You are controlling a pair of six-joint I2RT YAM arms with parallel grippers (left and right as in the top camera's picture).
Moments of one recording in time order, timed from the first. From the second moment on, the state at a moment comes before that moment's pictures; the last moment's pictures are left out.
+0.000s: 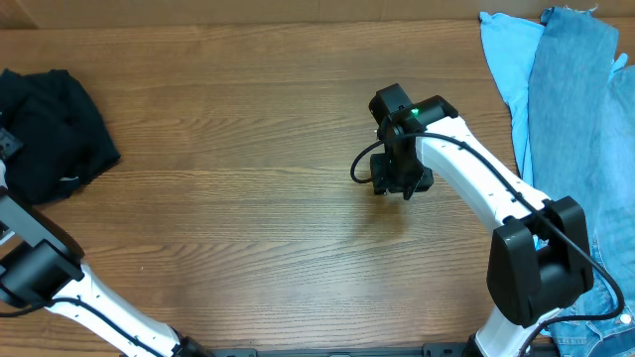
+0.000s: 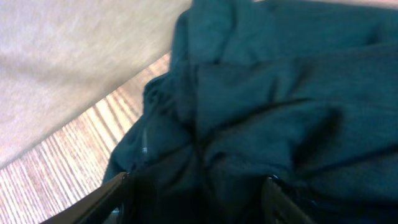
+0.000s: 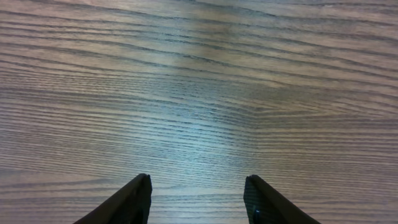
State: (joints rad) left arm 0.76 2.26 1.81 -0.39 -0.14 -0.09; right arm 0.41 1.88 1.45 -1.16 -0.04 0.33
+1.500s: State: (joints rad) left arm 0.58 2.63 2.55 -1.37 -0.12 -0.23; right arm 0.41 1.88 1.45 -1.21 -0.04 0.33
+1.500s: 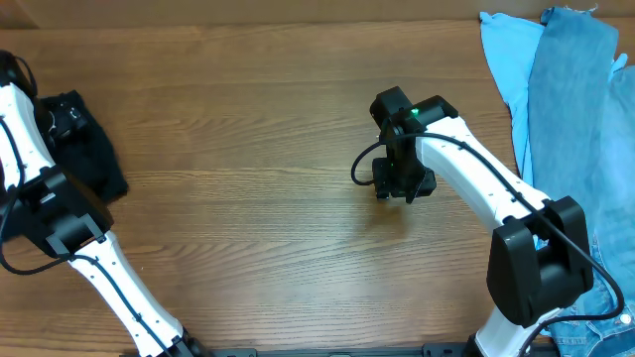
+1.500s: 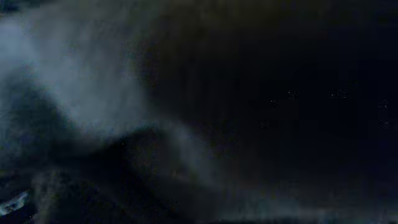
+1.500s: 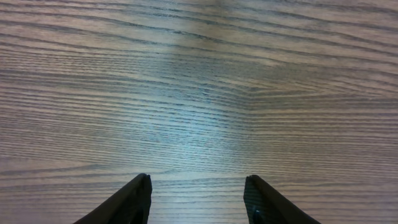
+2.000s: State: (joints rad) left arm 0.56 2.63 2.54 -1.55 -0.19 -0.24; right arm 0.41 1.88 1.45 -1.21 -0.04 0.33
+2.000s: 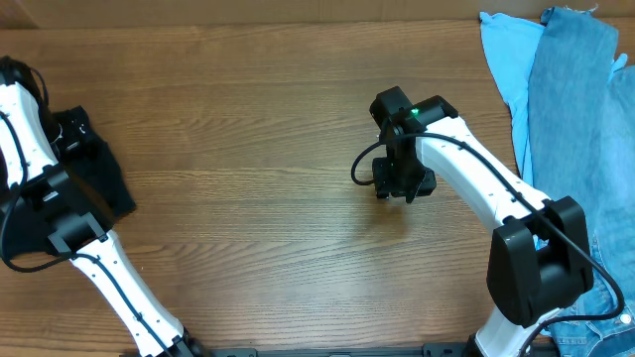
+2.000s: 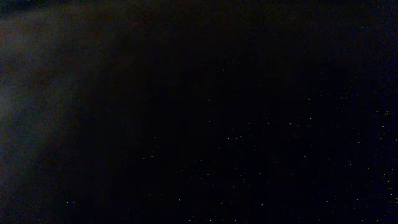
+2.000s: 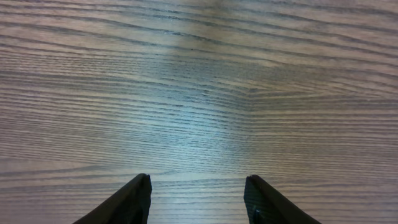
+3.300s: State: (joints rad) left arm 0.41 2.34 2.93 -1.68 -0.20 -0.18; right arm 0.39 1.88 1.45 -1.22 -0.04 0.33
